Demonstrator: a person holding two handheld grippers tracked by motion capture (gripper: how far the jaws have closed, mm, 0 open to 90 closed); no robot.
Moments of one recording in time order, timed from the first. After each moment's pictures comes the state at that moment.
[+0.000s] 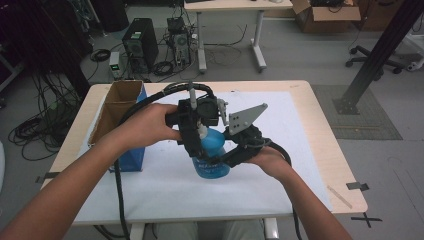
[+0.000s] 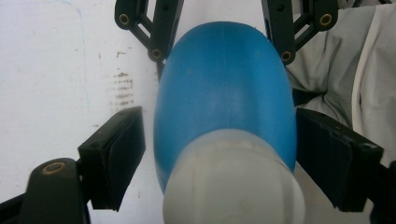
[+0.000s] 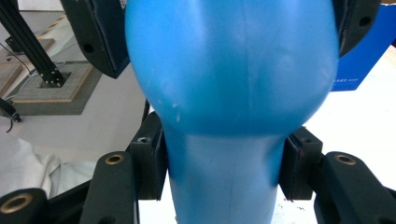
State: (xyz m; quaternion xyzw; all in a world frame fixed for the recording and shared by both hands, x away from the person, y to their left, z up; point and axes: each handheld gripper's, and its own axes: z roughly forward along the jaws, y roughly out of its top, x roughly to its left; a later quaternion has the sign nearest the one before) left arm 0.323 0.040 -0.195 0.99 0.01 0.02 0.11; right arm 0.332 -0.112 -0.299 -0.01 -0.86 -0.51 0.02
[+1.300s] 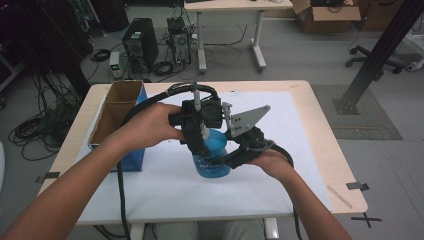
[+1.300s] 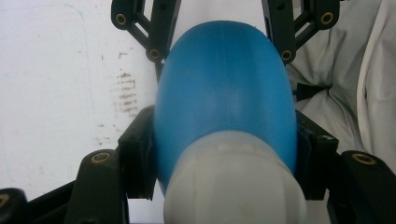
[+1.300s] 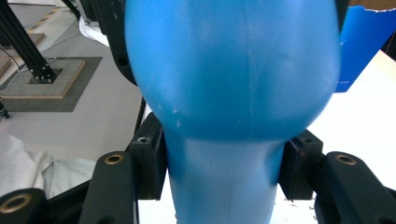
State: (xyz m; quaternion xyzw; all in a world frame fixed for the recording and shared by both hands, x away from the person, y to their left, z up) left arm 0.316 0.032 -0.190 0.99 0.00 0.04 0.09; right arm 0.326 -0.115 -0.295 -0.01 -0.86 -0.50 0.00
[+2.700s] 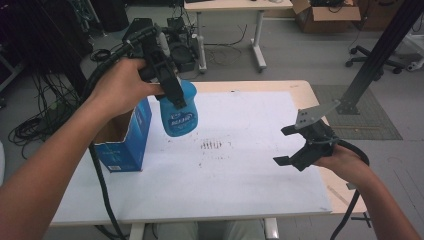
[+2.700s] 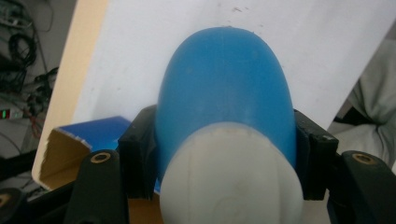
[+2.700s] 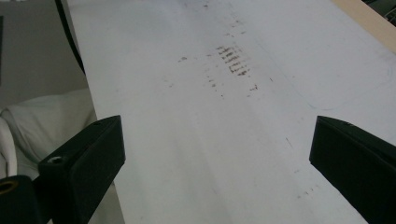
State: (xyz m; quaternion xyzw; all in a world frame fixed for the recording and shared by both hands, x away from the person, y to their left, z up) left arm 0.360 0.084 -0.110 0.96 0.24 0.13 0.07; right arm 0.317 -0.254 -0.273 -0.18 -0.91 -0.37 -0.07
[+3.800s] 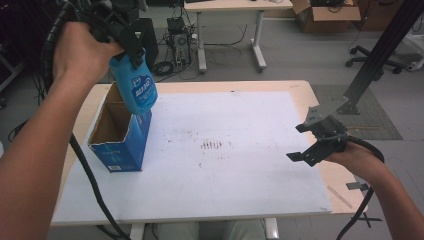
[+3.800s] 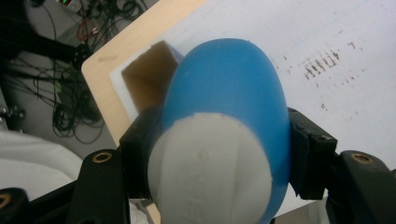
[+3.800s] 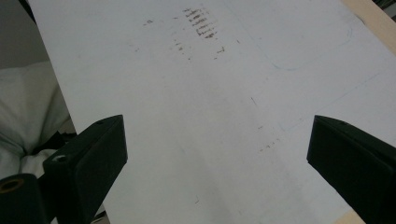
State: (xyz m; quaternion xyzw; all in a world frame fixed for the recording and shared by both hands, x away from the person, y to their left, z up) left arm 0.387 0.160 -0.058 0.84 0.50 0.20 0.06; right arm 0.326 -0.279 -0.271 -0.21 -0.92 -0.31 -0.10
